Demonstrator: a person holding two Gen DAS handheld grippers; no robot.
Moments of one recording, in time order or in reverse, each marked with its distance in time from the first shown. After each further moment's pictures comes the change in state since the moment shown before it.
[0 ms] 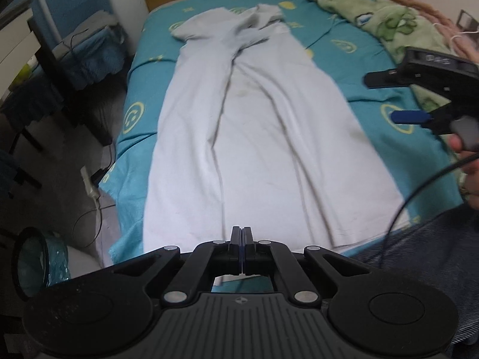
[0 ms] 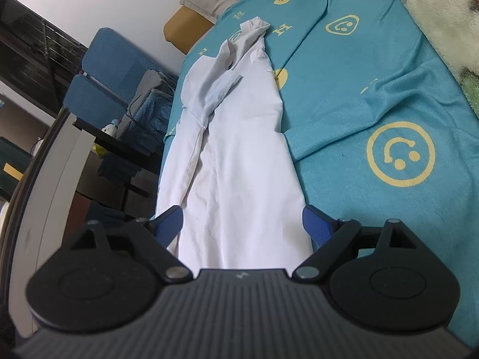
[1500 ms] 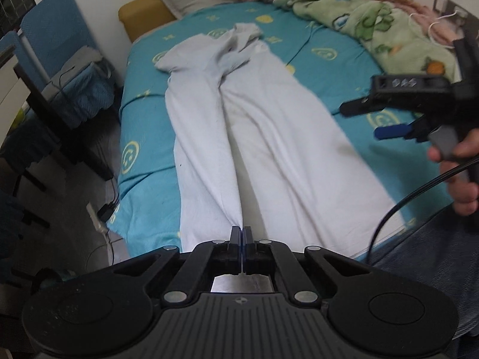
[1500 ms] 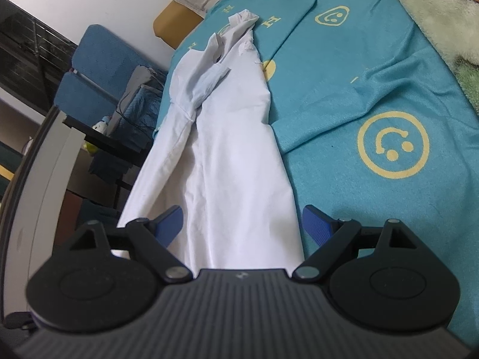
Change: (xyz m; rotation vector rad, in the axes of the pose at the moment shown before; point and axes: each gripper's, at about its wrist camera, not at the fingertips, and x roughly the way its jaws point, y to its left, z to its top) left arm -0.005 0.002 0.019 0.121 -0.046 0.018; right arm 0.010 -0.008 -0.002 0.018 0.026 -0.034
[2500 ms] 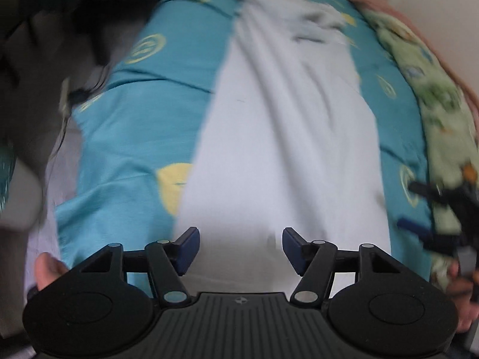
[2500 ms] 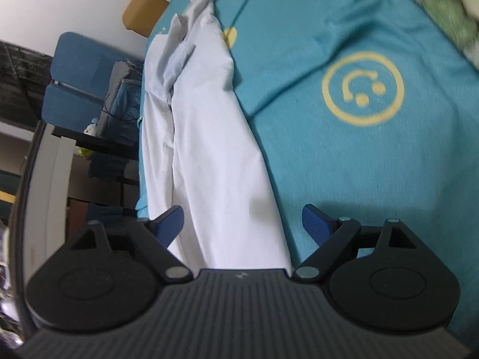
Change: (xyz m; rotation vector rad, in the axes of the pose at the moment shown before) left arm 0.106 0.090 -0.040 -0.655 0.156 -0.223; right arm 0.005 -0.036 -0.008 0.191 0.128 0.016
